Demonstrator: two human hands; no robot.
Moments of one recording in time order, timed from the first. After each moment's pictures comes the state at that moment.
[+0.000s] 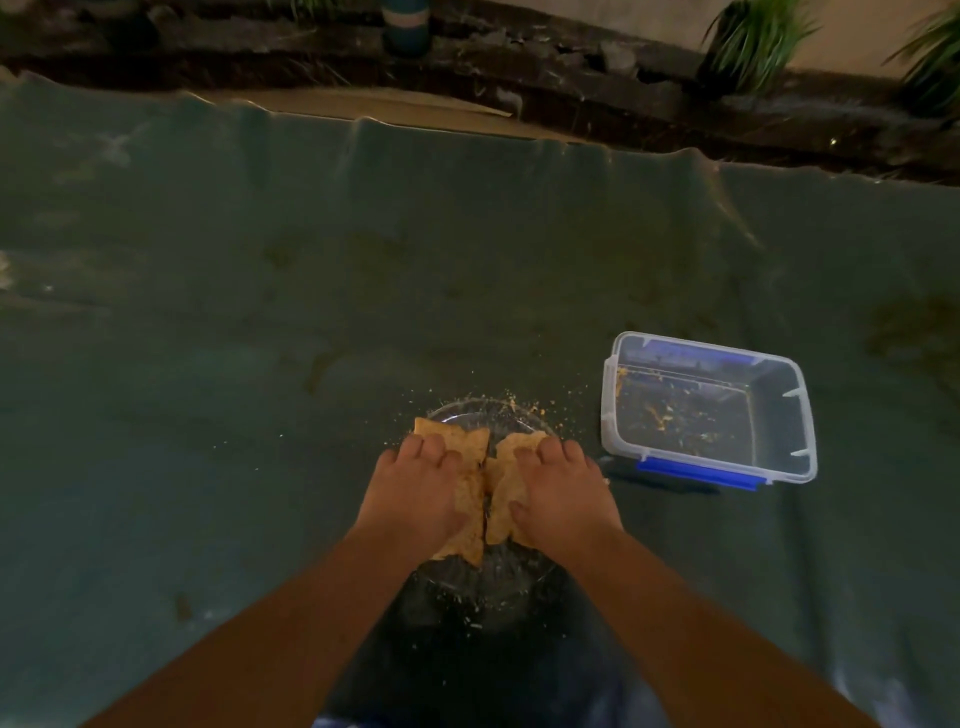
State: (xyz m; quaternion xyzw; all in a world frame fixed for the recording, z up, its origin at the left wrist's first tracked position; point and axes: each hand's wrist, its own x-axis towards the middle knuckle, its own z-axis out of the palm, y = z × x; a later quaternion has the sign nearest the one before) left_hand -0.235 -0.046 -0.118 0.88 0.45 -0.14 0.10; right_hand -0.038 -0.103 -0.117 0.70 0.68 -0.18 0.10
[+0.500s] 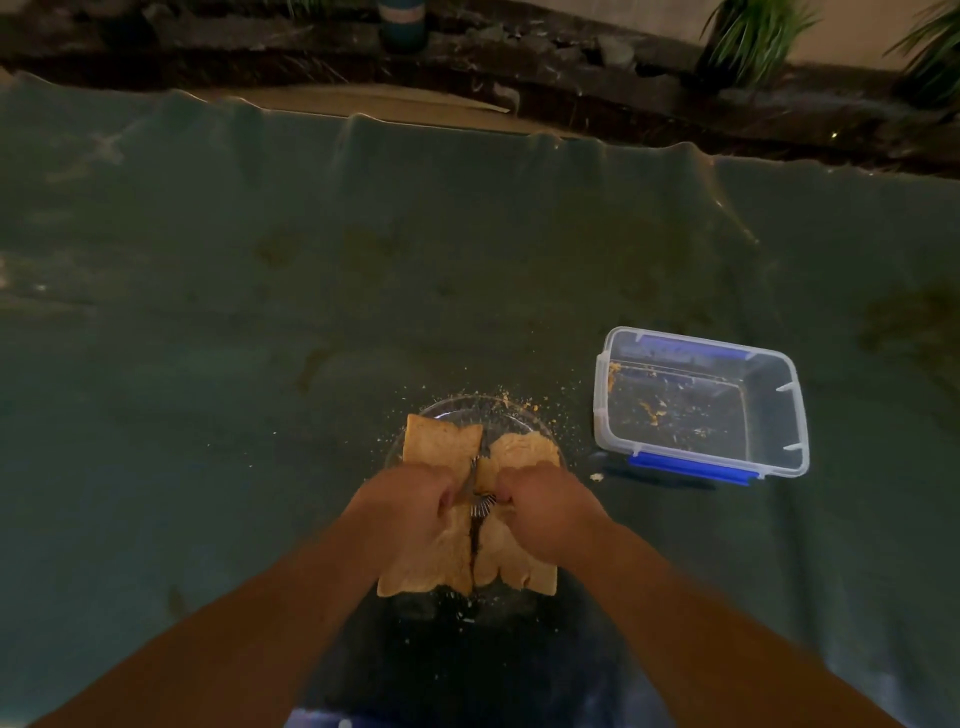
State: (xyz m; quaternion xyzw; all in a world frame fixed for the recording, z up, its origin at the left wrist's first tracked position) left_hand -0.244 -0.044 -0.116 0.84 0.45 -0.15 0.28; right_hand -0.037 -0.108 -0.117 0.64 0.70 -0.29 0.08
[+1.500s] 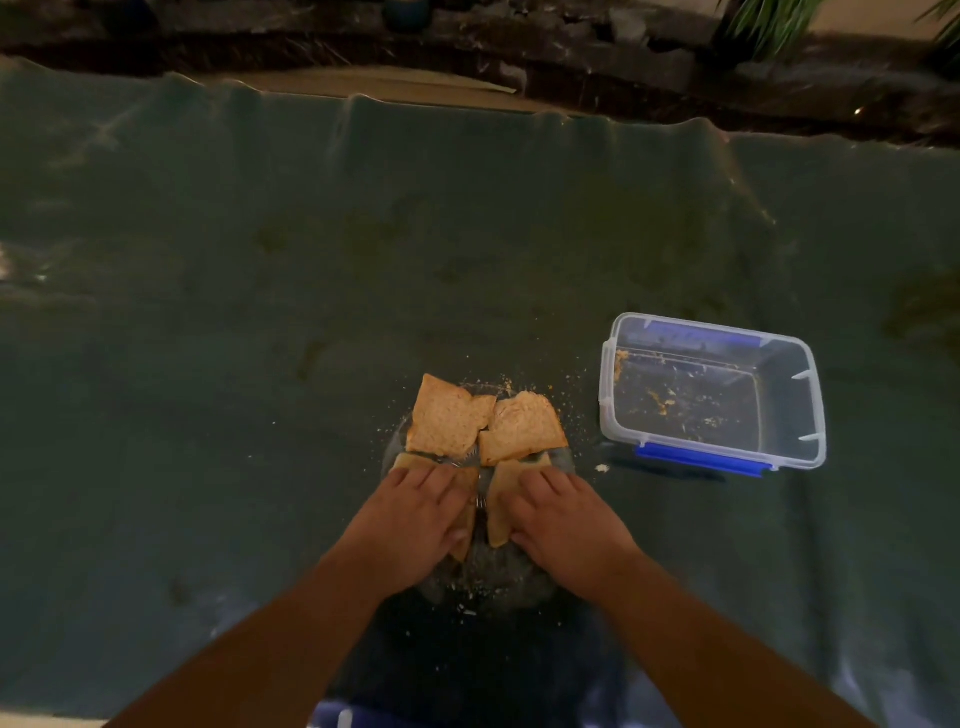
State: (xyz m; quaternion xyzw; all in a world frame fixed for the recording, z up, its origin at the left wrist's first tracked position) left_hand -0.255 -0.076 -0.147 0.94 0.32 -0.11 0.09; right_hand -0.018 -0.146 -0.145 0.55 0.81 -0.17 0.10
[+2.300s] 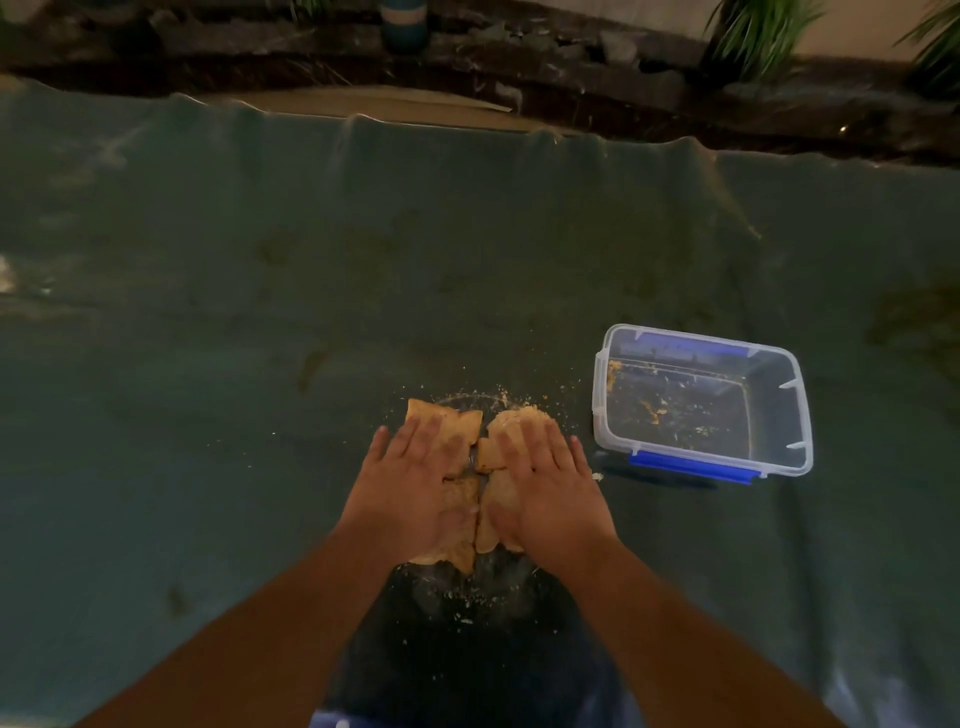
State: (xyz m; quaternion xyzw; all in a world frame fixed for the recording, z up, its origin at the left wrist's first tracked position) left_hand -0.241 -0.049 -0.137 0.88 0.44 -0.15 0.10; right_hand -0.035 -0.118 -0.129 0.68 0.70 -0.19 0.08
